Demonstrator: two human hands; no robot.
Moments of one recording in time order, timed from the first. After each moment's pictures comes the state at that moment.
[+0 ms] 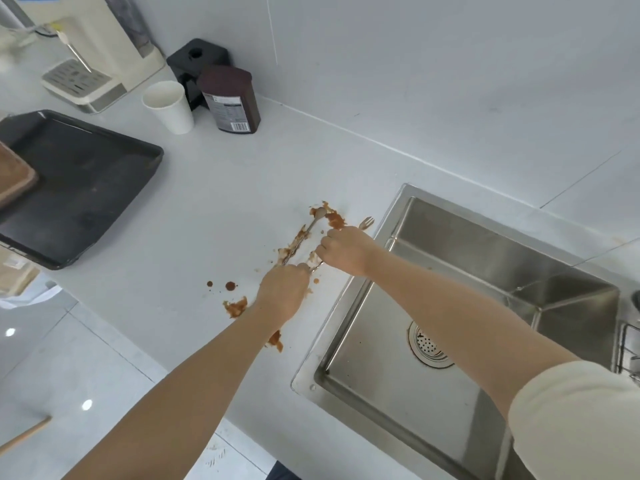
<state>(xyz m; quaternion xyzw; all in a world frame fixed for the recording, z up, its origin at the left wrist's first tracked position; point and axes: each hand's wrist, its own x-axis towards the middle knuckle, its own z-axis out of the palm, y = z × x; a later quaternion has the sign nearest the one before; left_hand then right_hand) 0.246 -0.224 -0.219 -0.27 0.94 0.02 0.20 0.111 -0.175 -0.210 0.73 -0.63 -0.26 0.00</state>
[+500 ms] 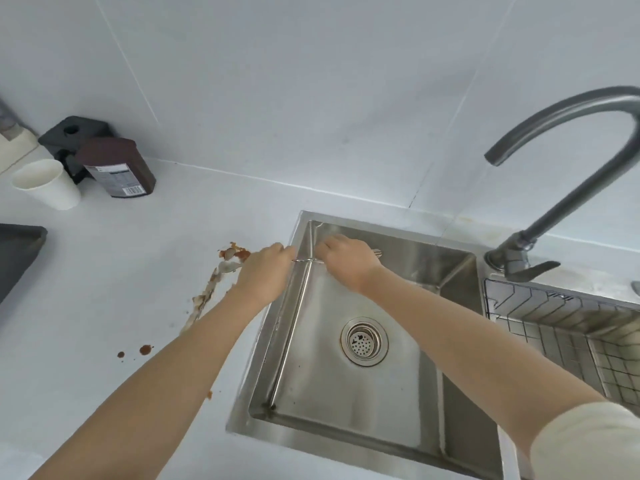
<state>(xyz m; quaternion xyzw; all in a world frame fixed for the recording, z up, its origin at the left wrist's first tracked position) 0.153 -0.174 -0.165 -0.10 0.99 0.06 0.03 0.061 -0.043 -0.168 0.50 -0.86 -0.08 -0.05</state>
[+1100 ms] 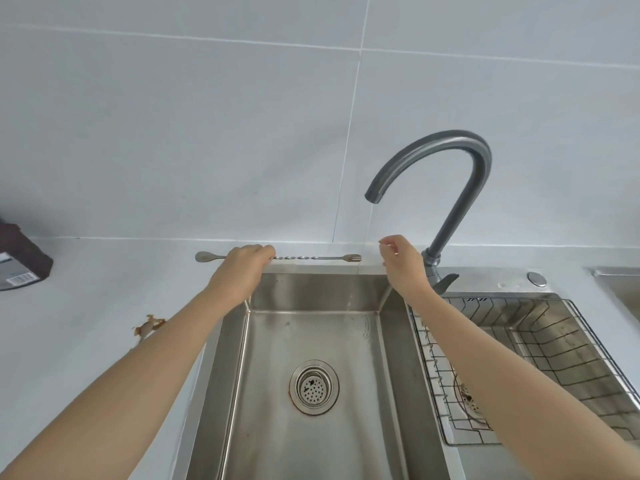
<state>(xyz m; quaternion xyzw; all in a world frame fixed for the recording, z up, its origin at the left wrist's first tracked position) 0.053 -0.134 -0.129 0.00 0.99 0.16 -0.06 -0.012 0.114 -0.124 -0.02 -0.88 0.46 -0.05</state>
